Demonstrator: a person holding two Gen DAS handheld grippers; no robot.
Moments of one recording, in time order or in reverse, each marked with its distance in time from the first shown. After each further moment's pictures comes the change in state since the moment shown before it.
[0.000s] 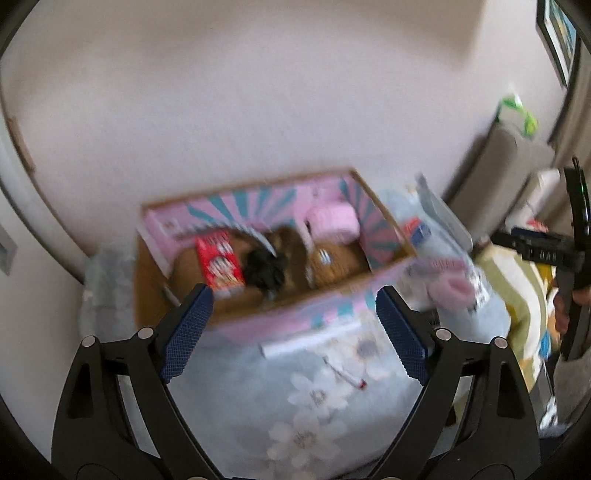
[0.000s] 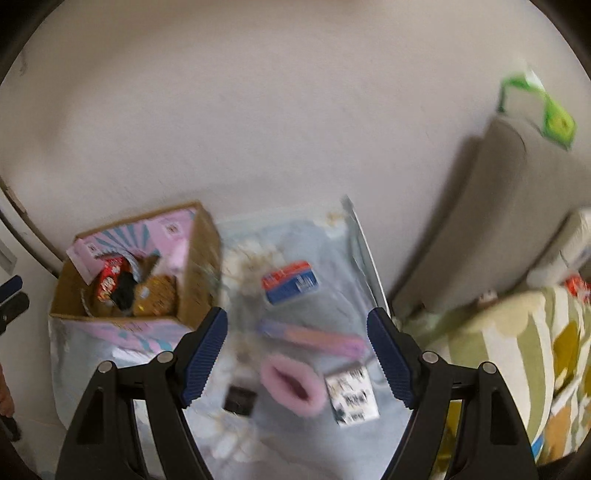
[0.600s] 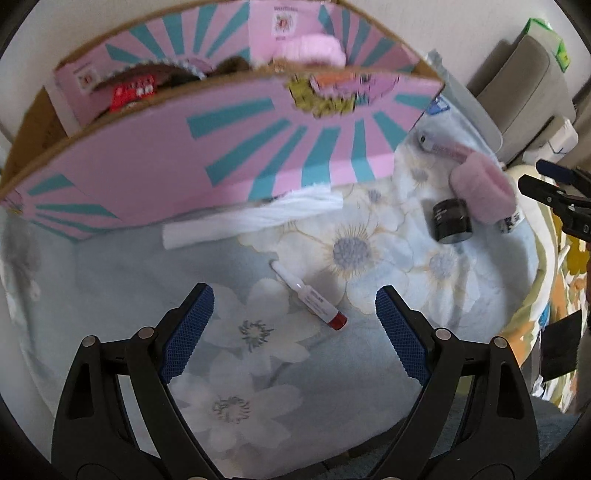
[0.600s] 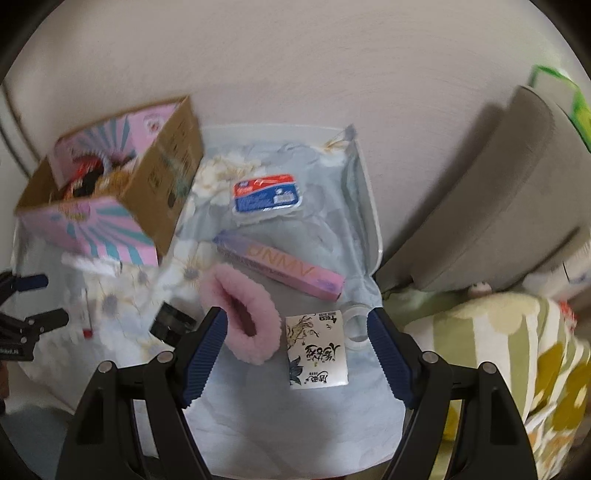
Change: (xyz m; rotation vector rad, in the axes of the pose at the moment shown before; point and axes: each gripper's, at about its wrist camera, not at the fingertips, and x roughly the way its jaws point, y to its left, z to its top) left arm 0.116 -0.045 -0.091 -0.064 0.330 -0.017; right arm 0.050 -0.011 -0.056 -0.235 0.132 -0.047
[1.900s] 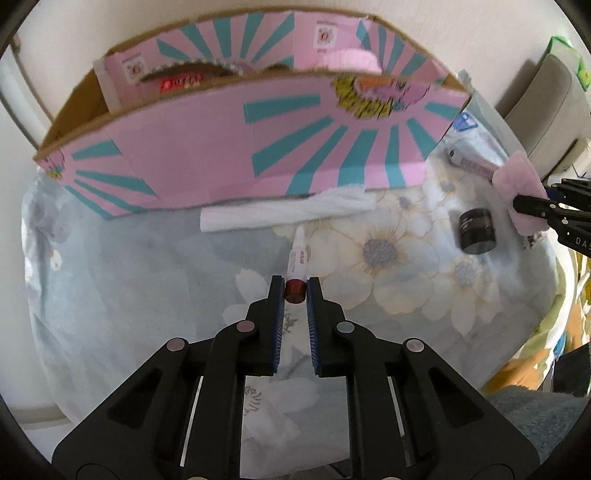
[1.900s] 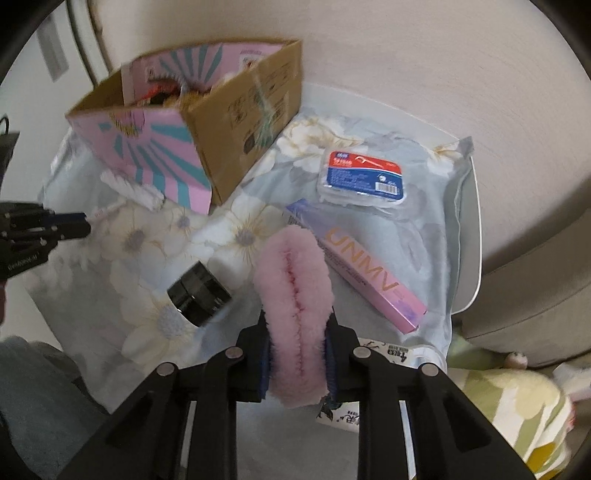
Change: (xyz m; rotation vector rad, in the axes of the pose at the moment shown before) left arm -0.018 0.006 -0.021 -0.084 -0.089 0.105; right arm 0.042 0.023 -0.005 -0.310 0.038 0.212
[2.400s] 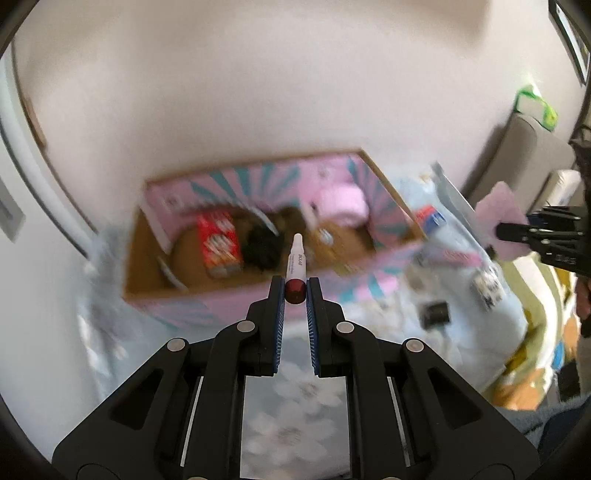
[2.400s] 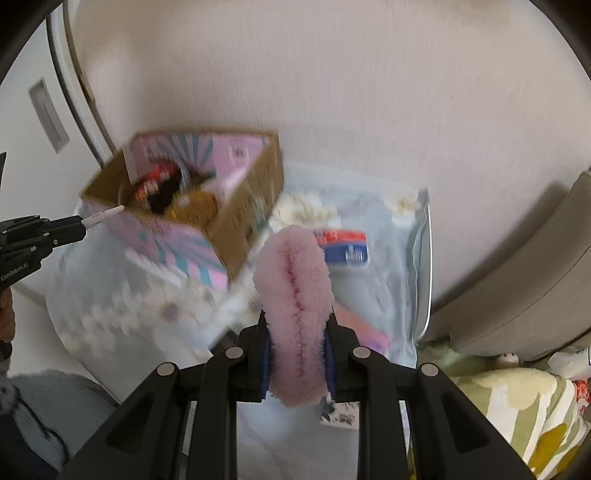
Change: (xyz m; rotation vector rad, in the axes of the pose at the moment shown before) left arm -0.096 0.027 0.078 0.072 -0.268 0.001; right arm -0.086 -0.012 0.037 0.109 -0.157 0.000
